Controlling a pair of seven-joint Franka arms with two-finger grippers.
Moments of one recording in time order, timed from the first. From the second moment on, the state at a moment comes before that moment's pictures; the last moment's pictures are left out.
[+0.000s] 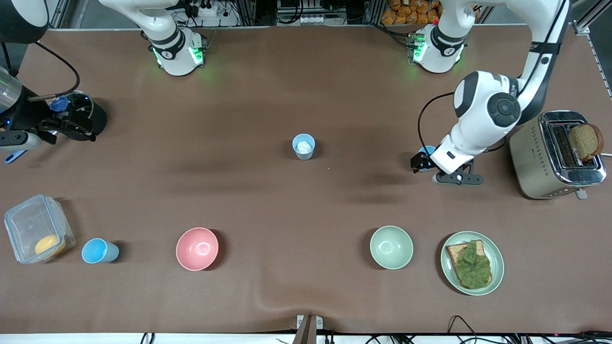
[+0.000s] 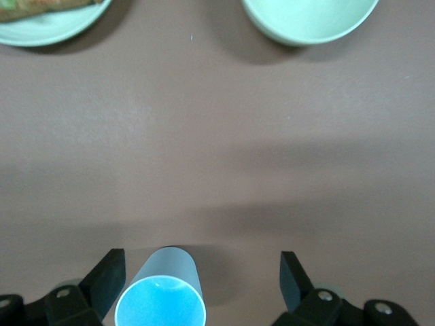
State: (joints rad) left arm -0.13 0.16 -0.14 -2.22 -0.08 2.45 -0.16; right arm 0.02 -0.03 -0.03 -1.71 0.01 1.70 -0.07
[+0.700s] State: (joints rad) left arm -0.17 0.20 -0.15 -2.34 -0.12 2.57 -0.16; right arm 0.02 -0.02 -0.03 -1.71 0.01 1.69 -0.07
